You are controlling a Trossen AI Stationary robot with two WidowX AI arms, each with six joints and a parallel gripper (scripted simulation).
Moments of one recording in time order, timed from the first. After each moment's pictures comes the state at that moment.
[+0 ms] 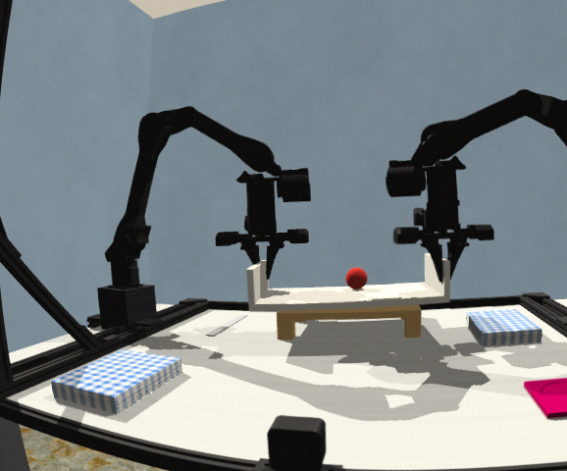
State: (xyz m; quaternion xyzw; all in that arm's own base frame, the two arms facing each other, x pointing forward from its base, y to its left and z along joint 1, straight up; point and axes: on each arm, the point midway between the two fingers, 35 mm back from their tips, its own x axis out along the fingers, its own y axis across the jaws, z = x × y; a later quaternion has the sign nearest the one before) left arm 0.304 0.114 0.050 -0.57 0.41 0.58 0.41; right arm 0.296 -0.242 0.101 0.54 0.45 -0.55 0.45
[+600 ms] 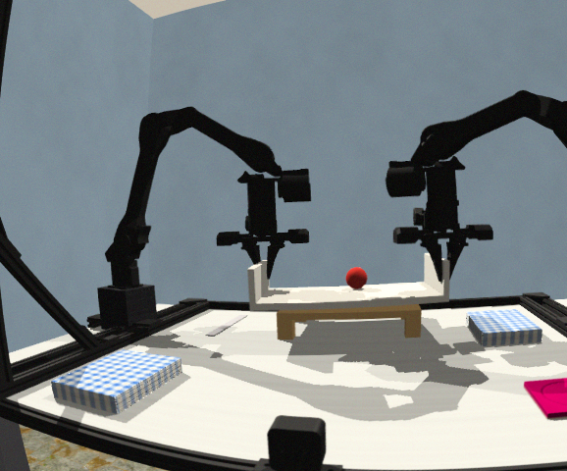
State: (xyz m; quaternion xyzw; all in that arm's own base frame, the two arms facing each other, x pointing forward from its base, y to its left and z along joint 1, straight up) left arm 0.302 0.120 0.049 -0.57 0.41 0.58 0.41; right arm 0.294 -0.248 0.101 0.54 0.45 -0.55 0.45
